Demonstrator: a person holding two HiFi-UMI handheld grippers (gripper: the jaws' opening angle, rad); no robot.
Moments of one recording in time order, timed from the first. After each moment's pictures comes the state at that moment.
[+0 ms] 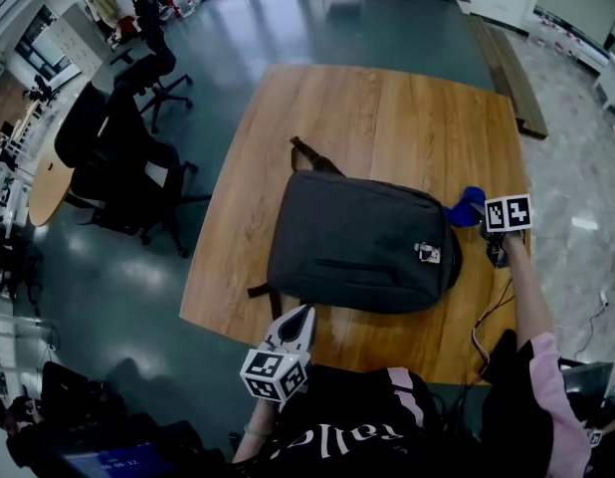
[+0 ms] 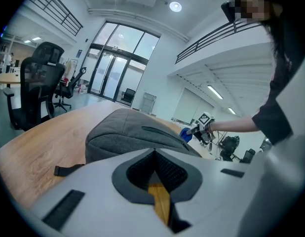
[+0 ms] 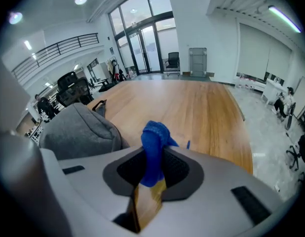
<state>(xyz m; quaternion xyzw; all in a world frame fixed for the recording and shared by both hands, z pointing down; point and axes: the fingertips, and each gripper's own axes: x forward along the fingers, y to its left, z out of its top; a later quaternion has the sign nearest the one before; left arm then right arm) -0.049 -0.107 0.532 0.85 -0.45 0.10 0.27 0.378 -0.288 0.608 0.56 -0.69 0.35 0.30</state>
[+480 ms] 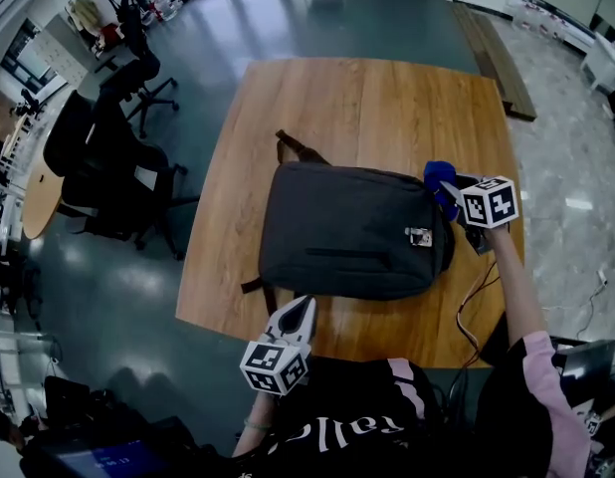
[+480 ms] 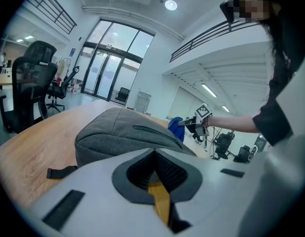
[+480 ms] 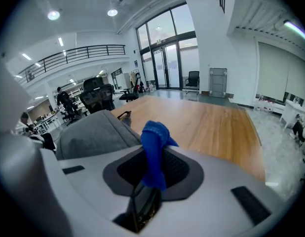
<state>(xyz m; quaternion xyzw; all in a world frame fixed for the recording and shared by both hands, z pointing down) -0.031 -0.104 0.531 0.86 -0.42 0.11 0.26 0.298 -0.292 0.547 0.51 -0.78 0.24 0.26</state>
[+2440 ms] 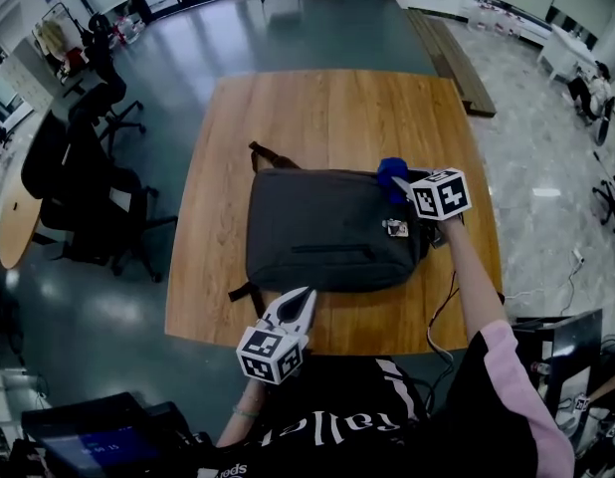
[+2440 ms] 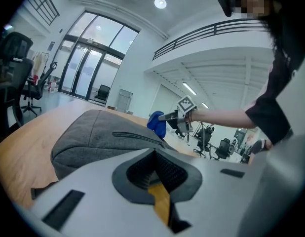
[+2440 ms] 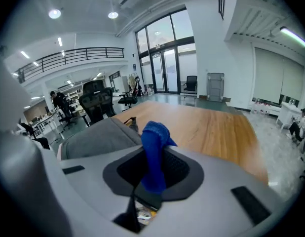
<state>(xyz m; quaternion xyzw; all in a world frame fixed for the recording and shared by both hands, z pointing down) -0.012 -0.101 0.511 0.91 -0.31 0.11 0.24 0.233 -0.286 0.512 0.53 -0.78 0.23 0.24</state>
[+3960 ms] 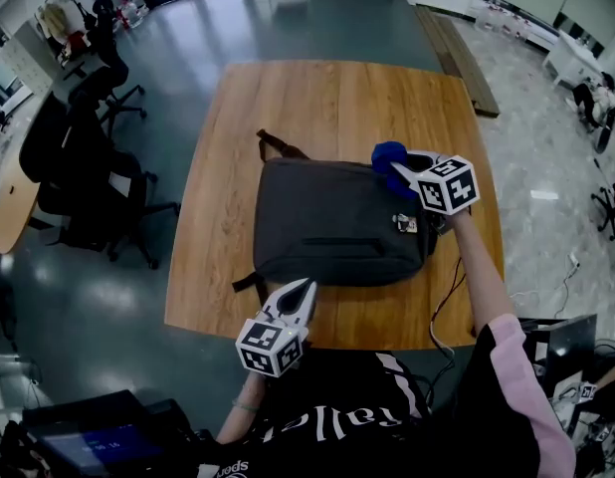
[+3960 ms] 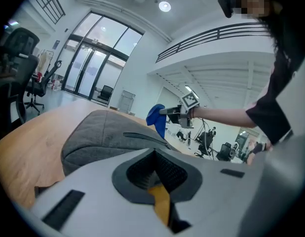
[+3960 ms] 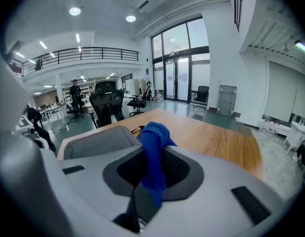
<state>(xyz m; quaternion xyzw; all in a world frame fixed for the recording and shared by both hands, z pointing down) -0.029 -0.108 0.513 0.91 -0.32 0.10 0.25 0.195 -0.300 0.472 0.50 -0.82 0.15 0.25</state>
